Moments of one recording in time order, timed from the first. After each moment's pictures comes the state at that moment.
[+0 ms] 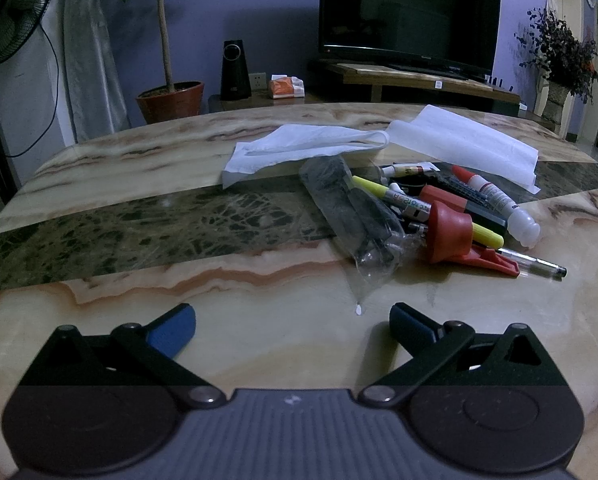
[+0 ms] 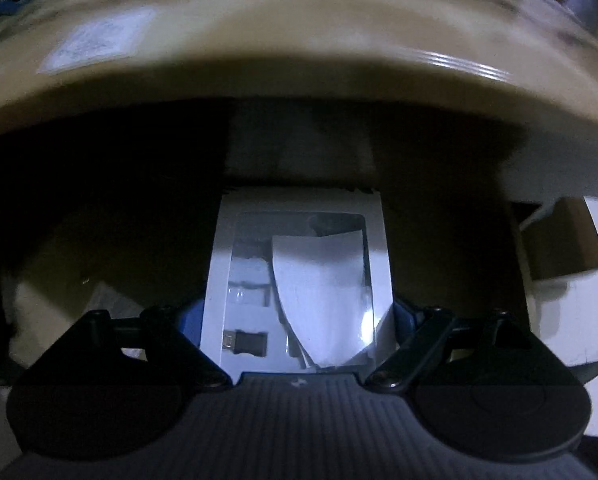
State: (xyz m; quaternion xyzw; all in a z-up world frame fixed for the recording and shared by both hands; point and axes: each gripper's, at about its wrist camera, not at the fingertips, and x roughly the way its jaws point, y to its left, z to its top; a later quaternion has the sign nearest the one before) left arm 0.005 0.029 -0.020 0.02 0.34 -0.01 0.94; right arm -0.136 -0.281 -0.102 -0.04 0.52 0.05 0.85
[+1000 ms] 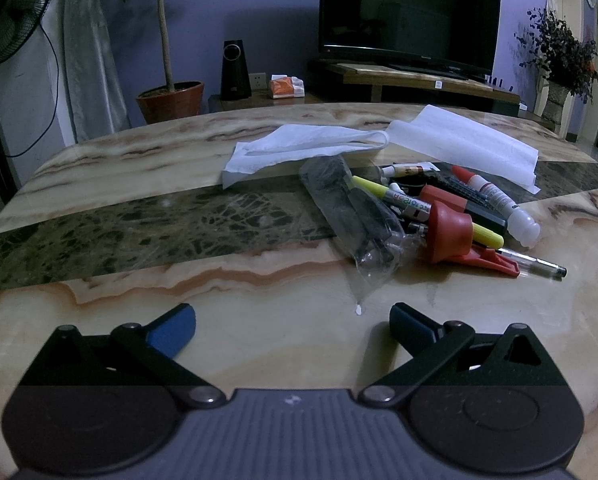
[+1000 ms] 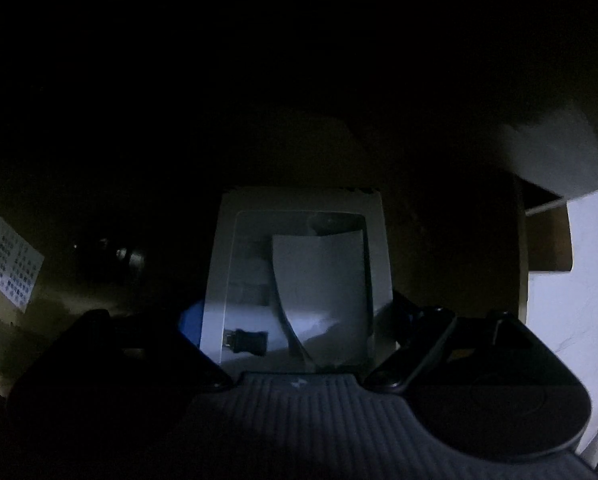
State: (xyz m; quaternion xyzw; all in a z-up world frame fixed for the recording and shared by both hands) left arm 0.005 0.029 -0.020 0.02 0.34 -0.01 0.94; right arm -0.100 -0.273 -0.167 -0.17 0.61 0.01 0.78
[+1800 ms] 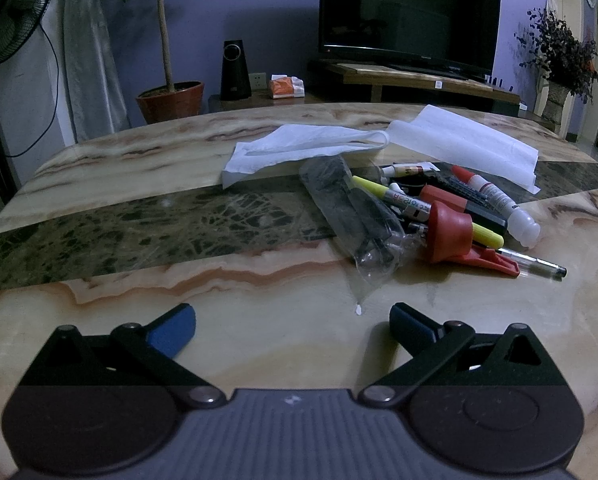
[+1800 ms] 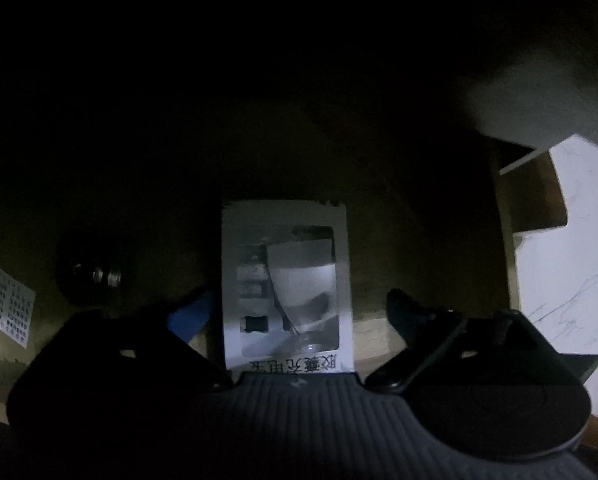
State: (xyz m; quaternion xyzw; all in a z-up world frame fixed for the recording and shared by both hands) left arm 0.005 0.029 -0.020 0.02 0.34 -0.01 0.94; right arm -0.111 -0.288 -0.160 -0.12 0.60 -0.04 0.79
